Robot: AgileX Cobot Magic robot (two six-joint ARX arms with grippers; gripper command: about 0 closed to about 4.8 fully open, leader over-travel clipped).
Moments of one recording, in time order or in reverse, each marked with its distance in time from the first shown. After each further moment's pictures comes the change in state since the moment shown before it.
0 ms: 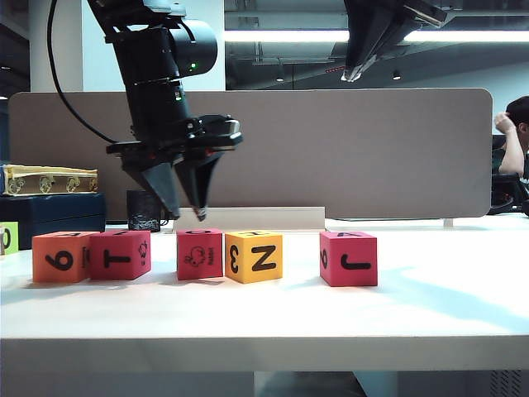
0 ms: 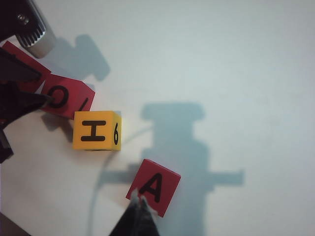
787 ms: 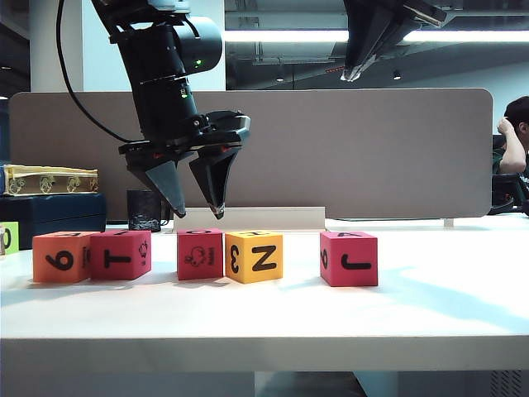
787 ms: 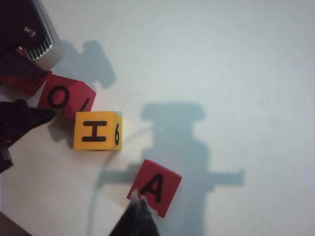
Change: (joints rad) left arm -0.014 0.000 0.000 0.019 0.029 0.067; right arm 0.000 0.000 0.000 0.000 0.000 0.000
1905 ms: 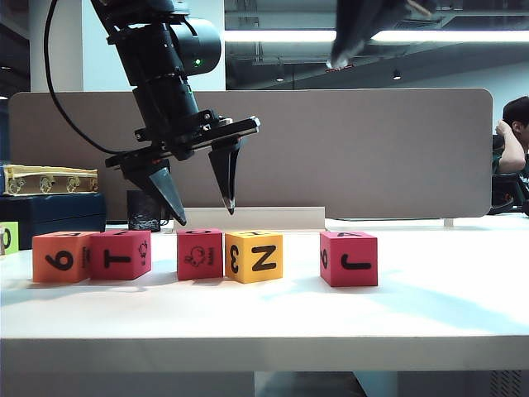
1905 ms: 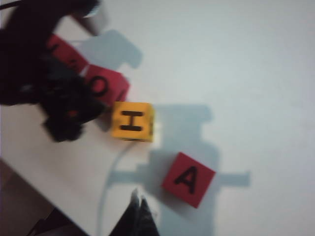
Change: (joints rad) left arm 0.001 0.000 0.000 -0.029 0.091 -0.395; right arm 0.063 -0.041 -0.002 -0.038 -0.045 0.001
